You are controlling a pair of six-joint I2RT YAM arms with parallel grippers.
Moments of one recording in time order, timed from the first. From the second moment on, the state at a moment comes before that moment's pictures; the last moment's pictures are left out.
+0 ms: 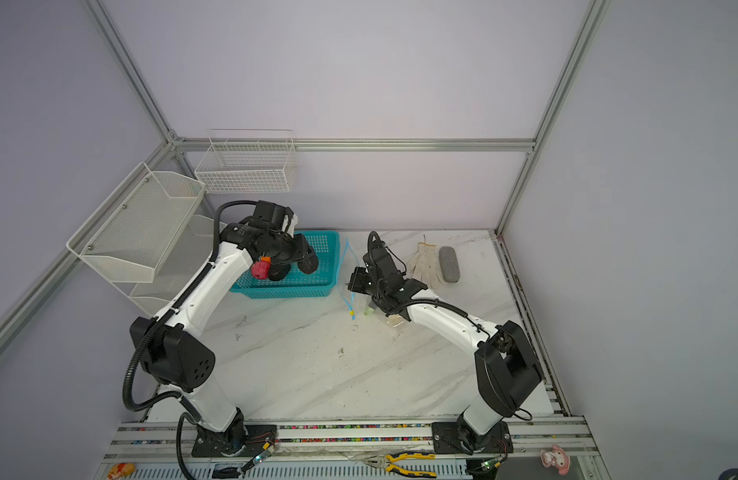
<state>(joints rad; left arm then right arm) -0.30 1.71 1.78 -0.95 0.15 -0.42 0.70 1.60 1.22 -0.16 -0.03 0.78</state>
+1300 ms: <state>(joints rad) -0.47 1.71 1.61 -0.67 0.32 -0.50 0.70 1.49 1.23 -0.20 -0.02 0.81</state>
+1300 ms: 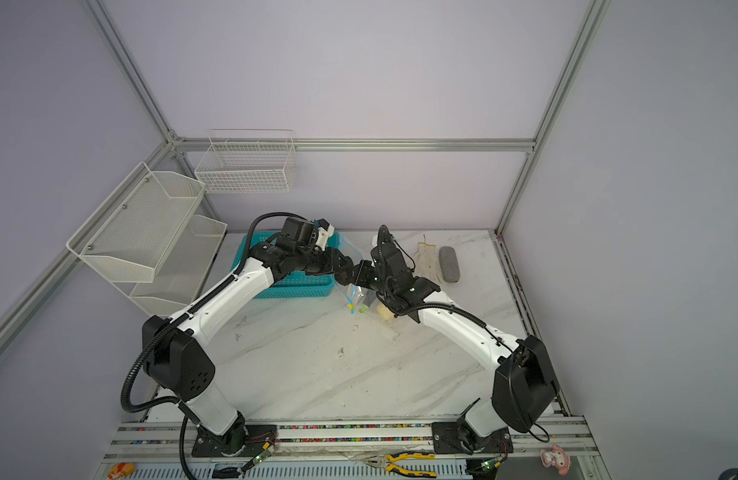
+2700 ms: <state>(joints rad) -0.54 1.77 1.61 -0.68 0.20 -0.44 0.70 1.44 1.17 -0.18 -0.01 0.82</state>
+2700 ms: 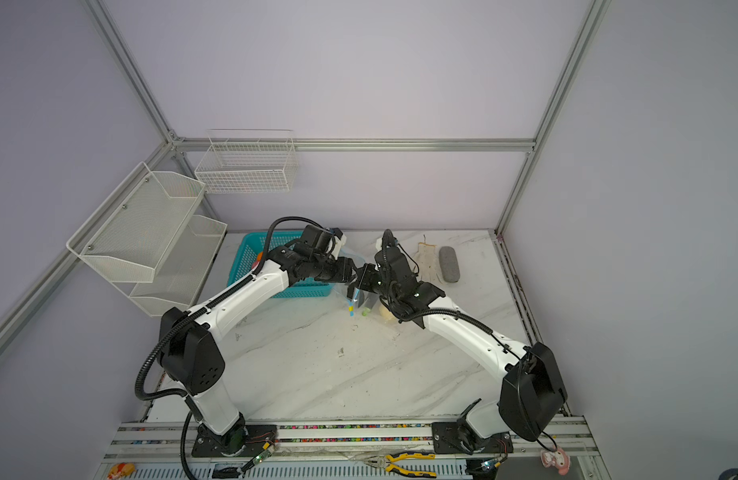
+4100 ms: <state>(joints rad) -0.13 2.19 1.98 -0.90 -0.25 -0.34 0.70 1.53 1.14 -0.10 -0.07 0.79</state>
